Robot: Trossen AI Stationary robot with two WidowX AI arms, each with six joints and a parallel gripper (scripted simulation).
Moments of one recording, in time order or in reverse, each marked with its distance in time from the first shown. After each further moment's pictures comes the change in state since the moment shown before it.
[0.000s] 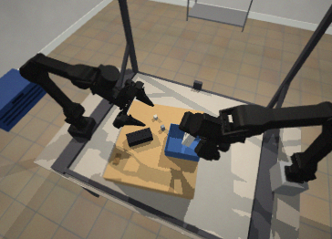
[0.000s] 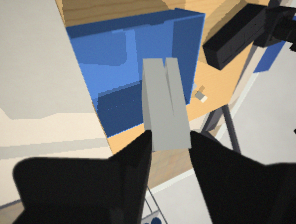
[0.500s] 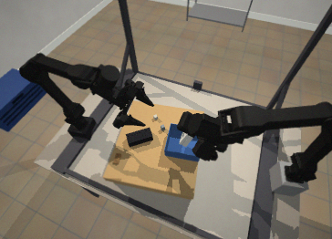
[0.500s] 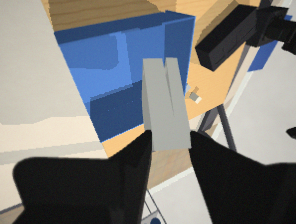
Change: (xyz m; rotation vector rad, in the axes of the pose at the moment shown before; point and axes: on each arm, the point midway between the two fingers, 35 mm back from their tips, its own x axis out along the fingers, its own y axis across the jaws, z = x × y) left arm 0.003 -0.006 0.003 0.015 -0.001 -0.026; right arm 0.000 0.000 0.000 0.000 0.000 0.000
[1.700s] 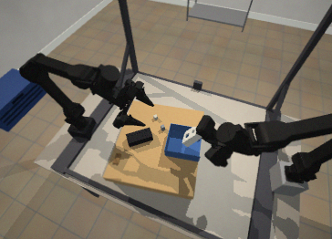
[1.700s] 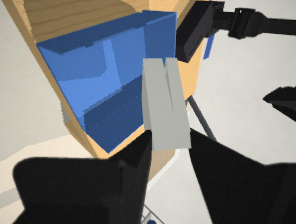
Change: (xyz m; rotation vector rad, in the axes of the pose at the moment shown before) left arm -0.002 0.036 -0.003 0.152 -0.014 -0.288; right arm 0.000 0.000 0.000 0.000 0.000 0.000
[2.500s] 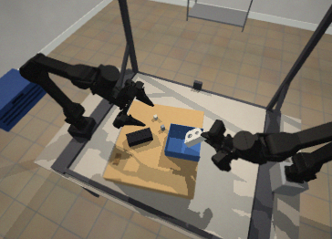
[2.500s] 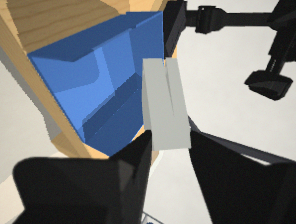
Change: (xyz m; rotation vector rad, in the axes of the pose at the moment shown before) left arm -0.003 0.025 -0.003 0.109 -0.012 -0.200; right arm 0.000 0.000 0.000 0.000 0.000 0.000
